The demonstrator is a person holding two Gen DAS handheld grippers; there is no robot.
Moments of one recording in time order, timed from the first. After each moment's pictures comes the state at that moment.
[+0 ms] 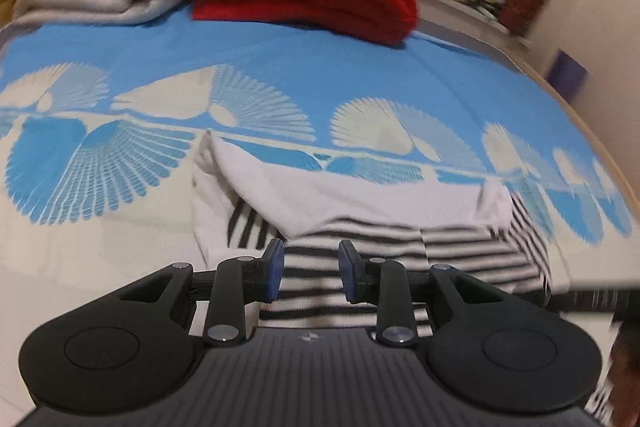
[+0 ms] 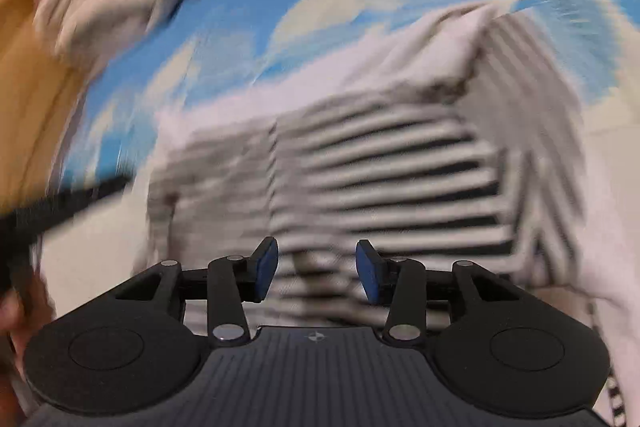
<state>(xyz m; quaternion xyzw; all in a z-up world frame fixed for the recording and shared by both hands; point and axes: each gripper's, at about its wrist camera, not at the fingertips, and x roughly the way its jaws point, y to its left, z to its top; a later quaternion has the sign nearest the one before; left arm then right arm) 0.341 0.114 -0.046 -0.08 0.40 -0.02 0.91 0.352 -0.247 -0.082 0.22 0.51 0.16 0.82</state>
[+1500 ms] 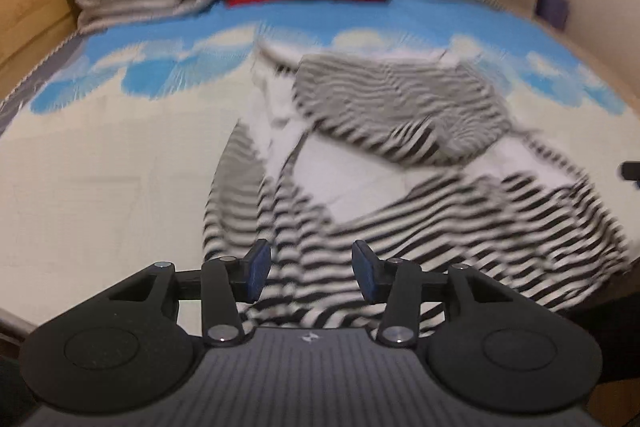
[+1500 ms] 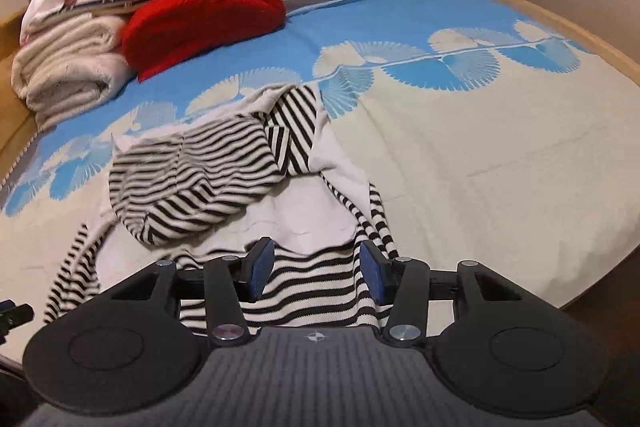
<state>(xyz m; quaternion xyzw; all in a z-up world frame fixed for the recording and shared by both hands) 0.045 0.055 -0.043 0.01 0.41 0.04 0.91 0.076 -0.342 -0.032 0.13 0.39 0.04 0.91</state>
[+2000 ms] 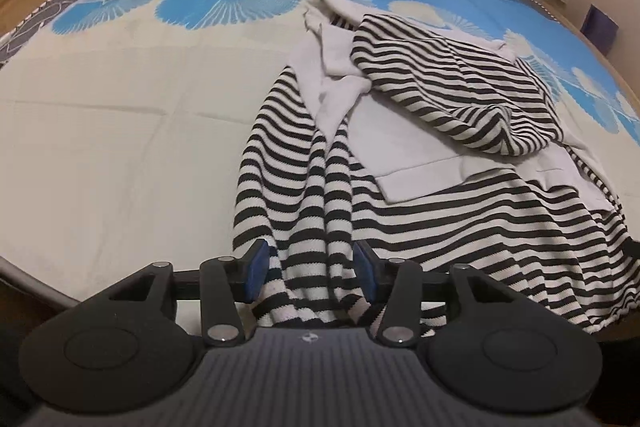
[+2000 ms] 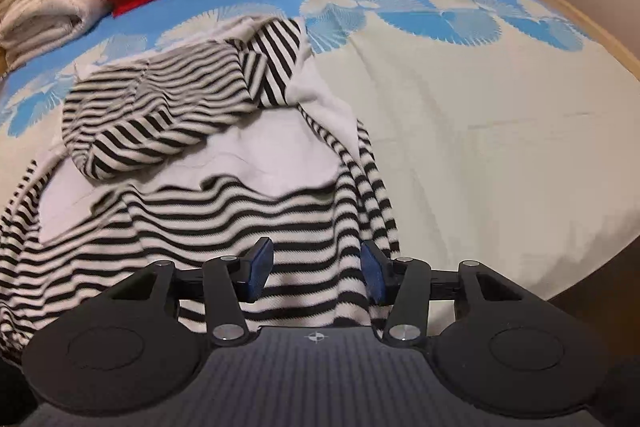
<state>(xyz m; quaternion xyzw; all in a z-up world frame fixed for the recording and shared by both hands) 0.061 0.096 -0.069 -0.07 0.45 0.08 0.88 0.095 -0.328 -0.086 0.09 0.45 0.01 0.89</state>
